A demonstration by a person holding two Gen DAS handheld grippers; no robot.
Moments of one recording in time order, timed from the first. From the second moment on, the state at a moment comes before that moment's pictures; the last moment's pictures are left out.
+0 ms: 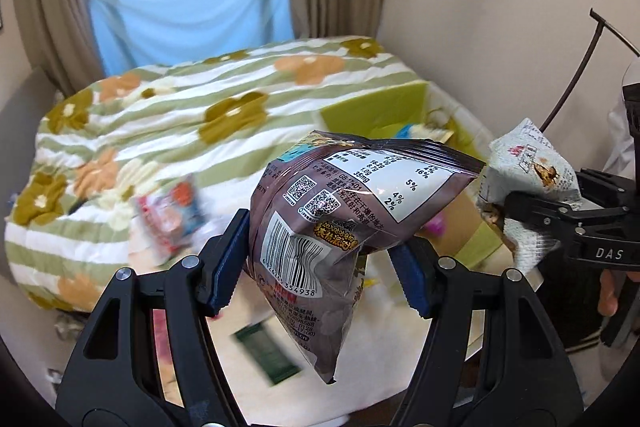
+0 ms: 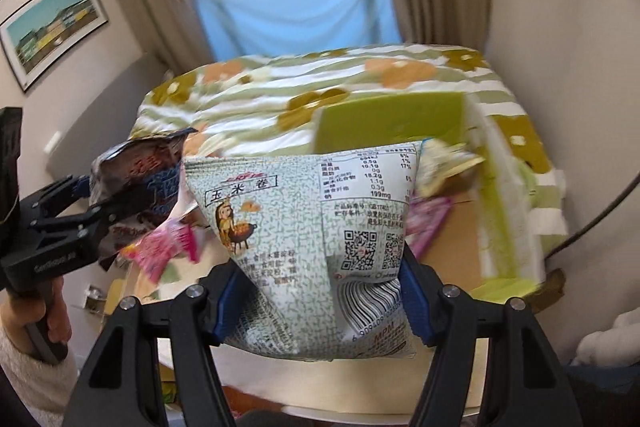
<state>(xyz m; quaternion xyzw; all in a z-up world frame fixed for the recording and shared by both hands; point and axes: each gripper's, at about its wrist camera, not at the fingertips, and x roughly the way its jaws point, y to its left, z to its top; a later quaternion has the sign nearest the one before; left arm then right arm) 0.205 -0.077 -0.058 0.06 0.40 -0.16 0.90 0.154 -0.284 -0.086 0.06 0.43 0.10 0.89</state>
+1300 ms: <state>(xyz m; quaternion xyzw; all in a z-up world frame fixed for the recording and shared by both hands) 0.221 -0.160 -0.148 -0.03 0.49 -0.07 0.87 0.233 -0.390 -0.153 0.13 0.50 0.13 0.85</state>
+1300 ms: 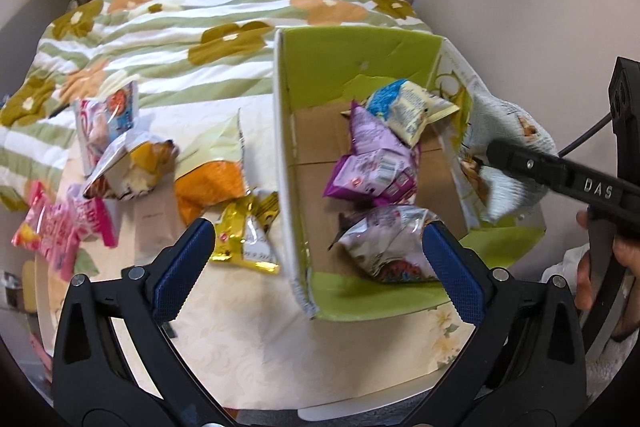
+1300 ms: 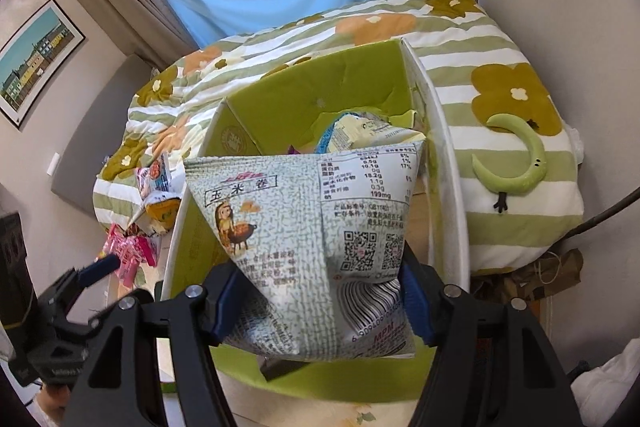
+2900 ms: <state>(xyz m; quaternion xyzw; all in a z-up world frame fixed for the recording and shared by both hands) 0.140 0.129 -0.089 -0.04 0.44 0.03 0.90 0.170 -0.142 -0.088 0.08 0.41 0.22 0.88</state>
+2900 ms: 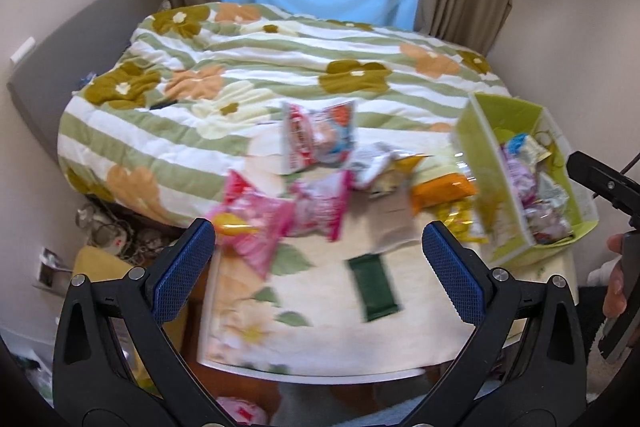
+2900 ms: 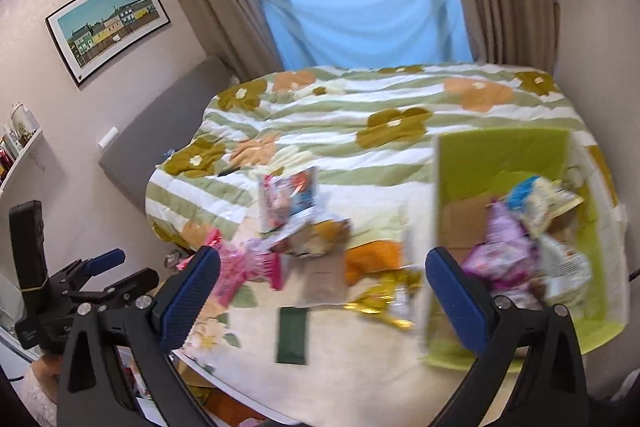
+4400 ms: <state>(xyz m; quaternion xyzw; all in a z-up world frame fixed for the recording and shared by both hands) 0.251 0.203 -0.269 0.04 0.54 -0.03 0.84 0.257 0.025 -0.279 0.12 0.50 0.22 0.83</state>
